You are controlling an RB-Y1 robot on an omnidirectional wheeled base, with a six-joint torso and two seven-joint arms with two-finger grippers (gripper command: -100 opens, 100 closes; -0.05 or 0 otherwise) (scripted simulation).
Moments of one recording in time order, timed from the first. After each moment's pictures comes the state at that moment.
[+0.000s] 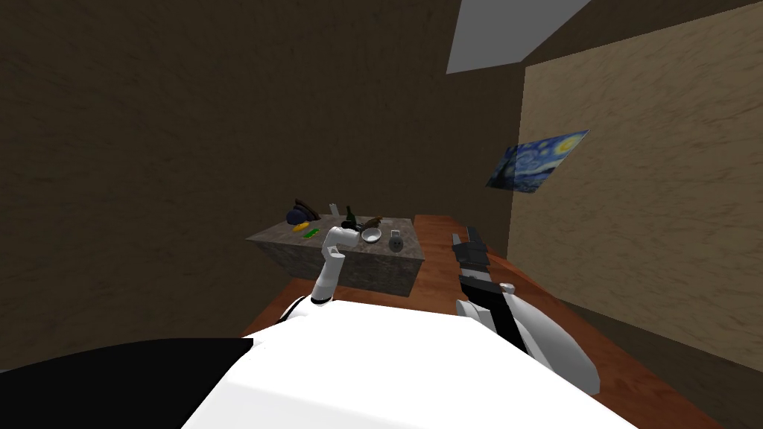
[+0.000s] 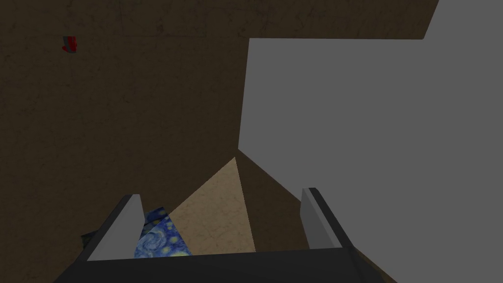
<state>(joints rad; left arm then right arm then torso) -0.32 0.15 -0.02 -2.01 -0.04 1.38 -0.19 0.52 -0.02 -0.06 -2.26 0.04 -0.36 -0.11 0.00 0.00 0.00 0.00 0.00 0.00</state>
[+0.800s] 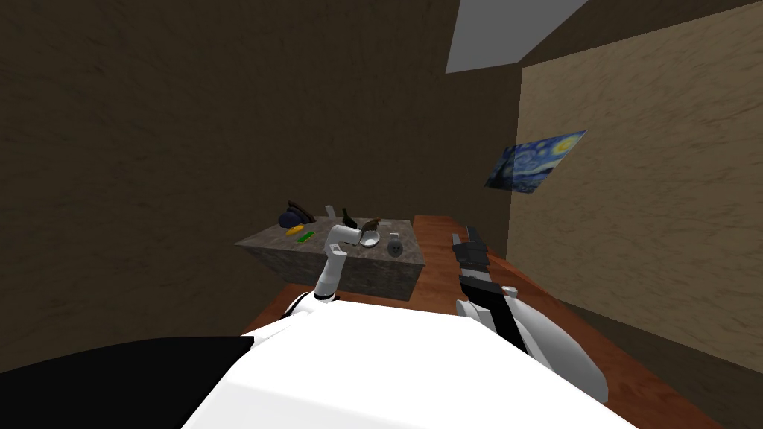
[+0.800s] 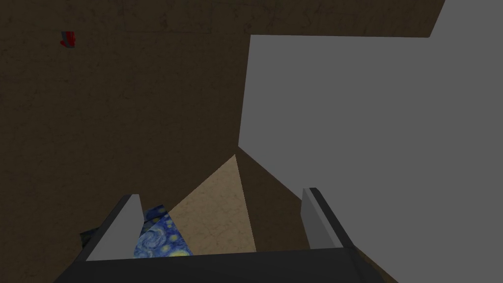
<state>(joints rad) -0.36 0.14 -0.02 -1.98 -0.04 1.59 -0.22 0.52 -0.02 -0.06 -2.26 0.04 -0.36 -0.11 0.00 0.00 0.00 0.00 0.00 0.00</state>
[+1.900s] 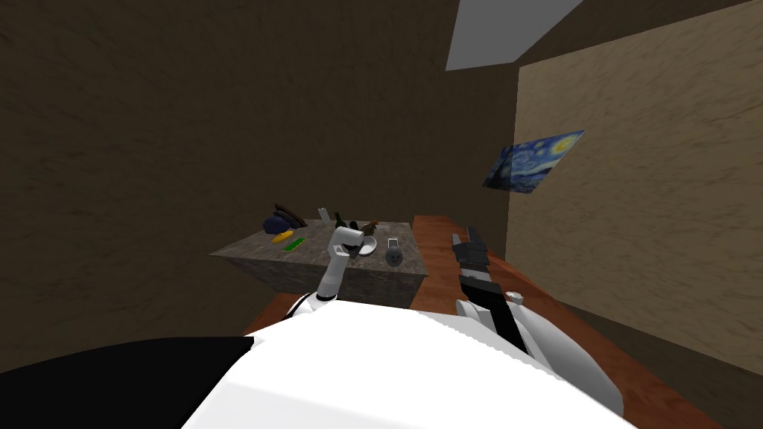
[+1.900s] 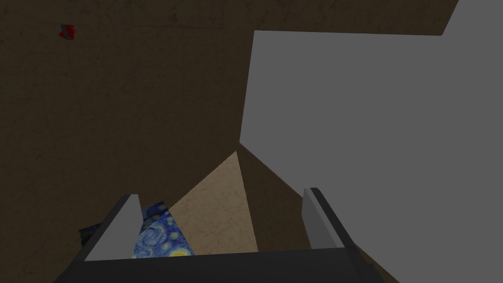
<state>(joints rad) -0.35 0.11 -0.04 -1.93 -0.04 1.89 -0.25 0.52 -0.02 -0.06 -2.26 0.04 -0.36 -0.11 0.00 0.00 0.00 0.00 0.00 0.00</state>
